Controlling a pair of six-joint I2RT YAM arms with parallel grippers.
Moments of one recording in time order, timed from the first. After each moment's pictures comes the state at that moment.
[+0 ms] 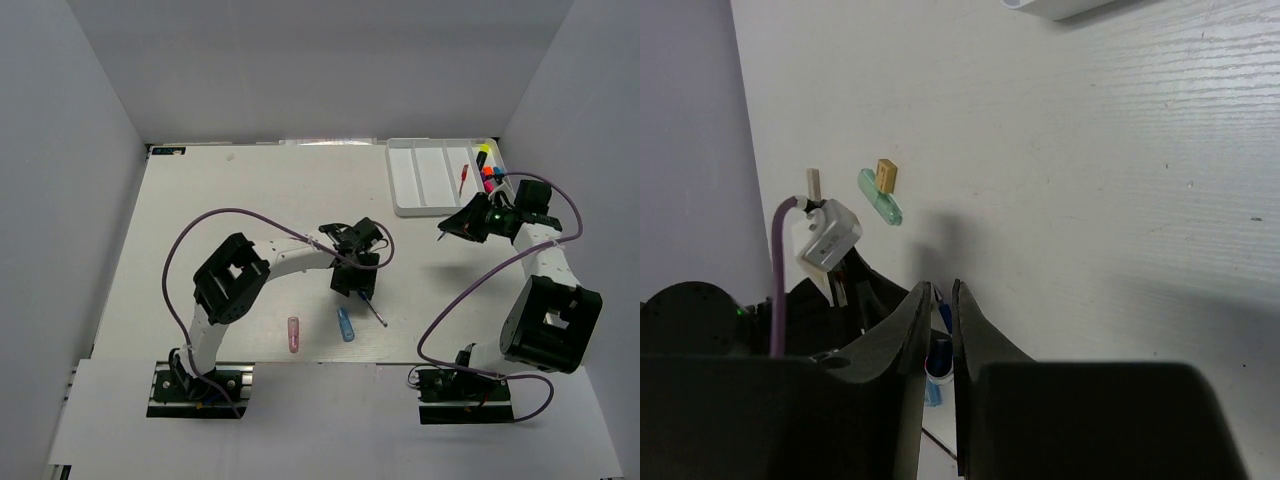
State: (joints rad) left arm -0.96 2.05 1.50 -0.63 0.10 -0.70; right arm -0.28 1.43 1.00 -0.48 -0.85 0.30
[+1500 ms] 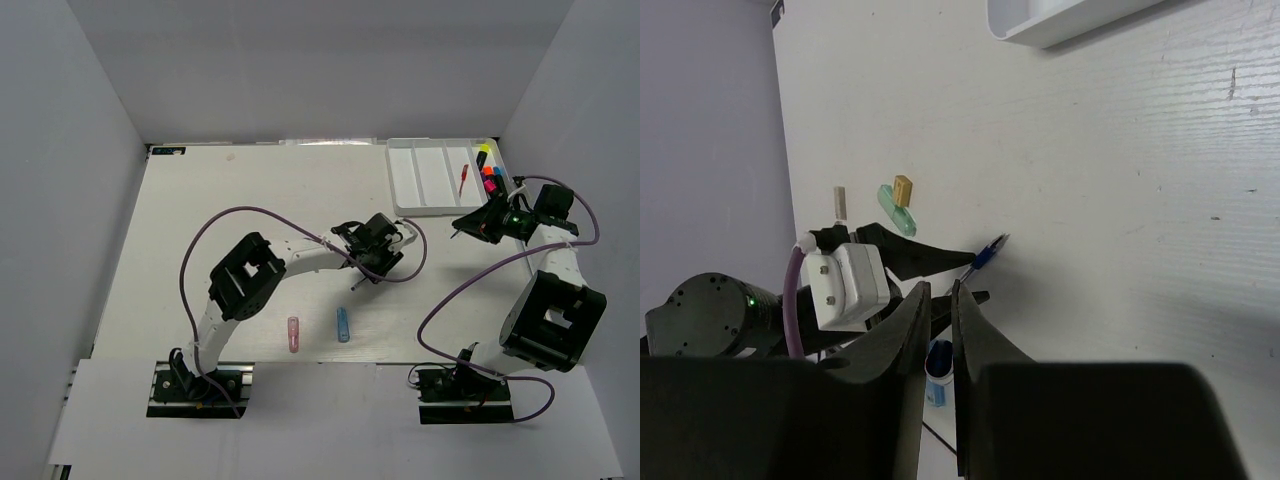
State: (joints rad) left arm -0.98 2.18 1.60 -0.35 0.06 -0.04; right arm -0.41 1.45 1.01 -0.50 -0.96 0.28
